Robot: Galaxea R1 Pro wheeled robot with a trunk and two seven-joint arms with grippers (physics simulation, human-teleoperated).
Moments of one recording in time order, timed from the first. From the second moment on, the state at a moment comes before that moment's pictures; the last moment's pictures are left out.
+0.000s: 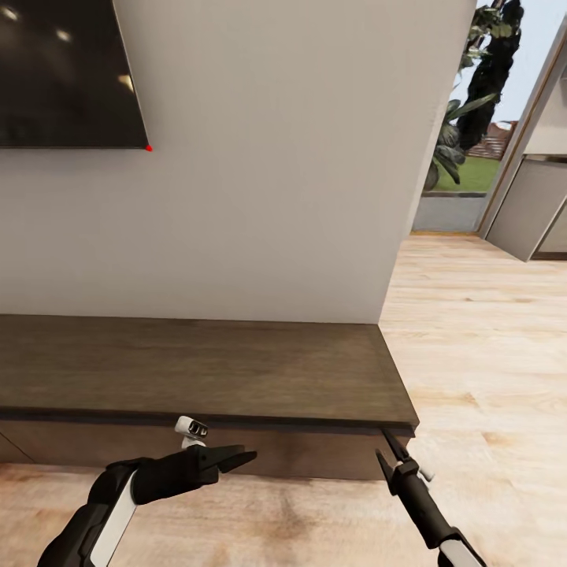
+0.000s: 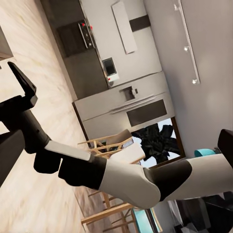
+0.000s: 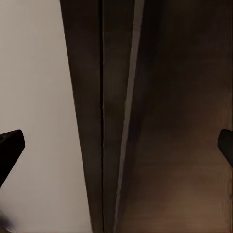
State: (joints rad) left arm -0.28 0.09 -0.01 -1.23 0.47 0.98 -1.39; right arm -0.34 -0.12 -0.01 -0.52 -1.38 0.26 0.90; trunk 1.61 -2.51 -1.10
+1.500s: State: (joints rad) left arm -0.28 0.09 -0.01 -1.23 0.47 0.98 -1.39; right arm -0.34 -0.12 -0.01 -0.50 -1.39 0.26 0.90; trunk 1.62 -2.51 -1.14
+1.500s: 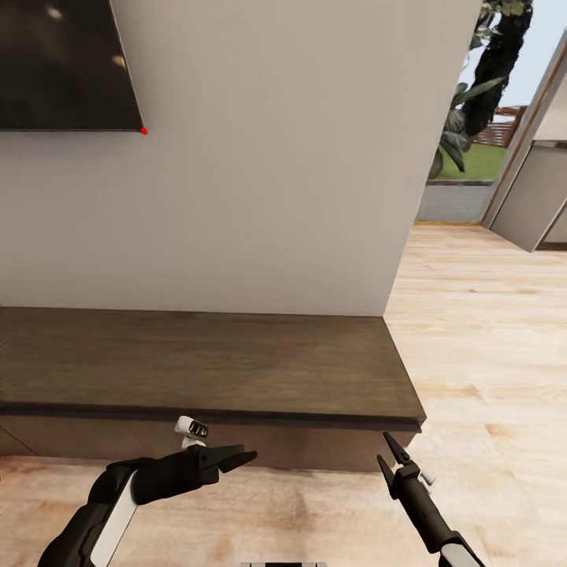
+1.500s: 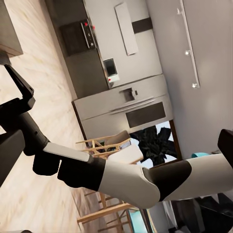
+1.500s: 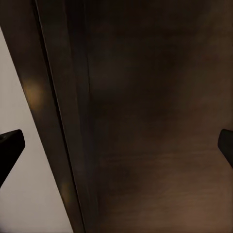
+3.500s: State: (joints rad) left arm -0.28 0.09 -0.01 -1.23 0.47 0.98 -1.39; right arm -0.34 -0.12 -0.01 -0.51 -1.39 0.26 0.80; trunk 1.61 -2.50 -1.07
